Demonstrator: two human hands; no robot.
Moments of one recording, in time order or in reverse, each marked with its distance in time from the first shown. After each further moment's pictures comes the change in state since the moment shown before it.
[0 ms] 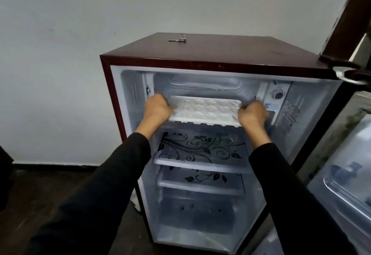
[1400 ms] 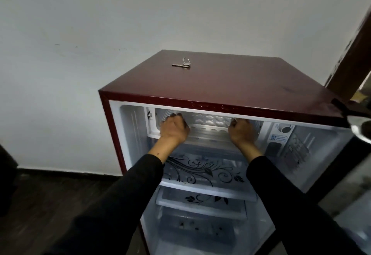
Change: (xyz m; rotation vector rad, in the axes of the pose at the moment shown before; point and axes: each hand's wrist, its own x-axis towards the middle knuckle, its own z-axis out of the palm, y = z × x) left_hand 0.043 0.033 0.033 0.206 -0.040 0.159; right_hand 0.062 -0.022 0.041 -0.165 -0.148 -0.198
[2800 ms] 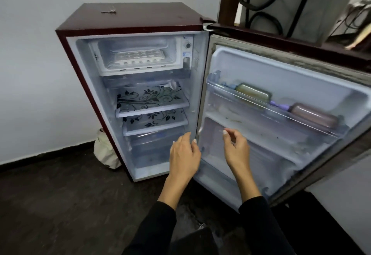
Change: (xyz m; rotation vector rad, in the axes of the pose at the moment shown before) left_hand -0.472 0.056 -0.032 -0.473 -0.333 0.207; right_hand -0.481 0.102 -0.141 0.425 0.335 0.357
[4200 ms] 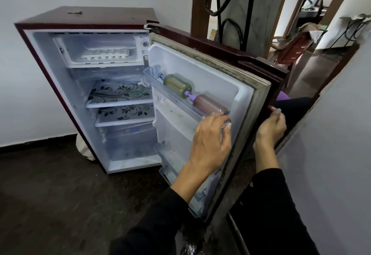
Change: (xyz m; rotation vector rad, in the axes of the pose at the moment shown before) left_hand -0.090 0.243 0.188 -0.127 0.167 0.453; right_hand 0.120 0.069 -0.288 0.407 0.461 0.121
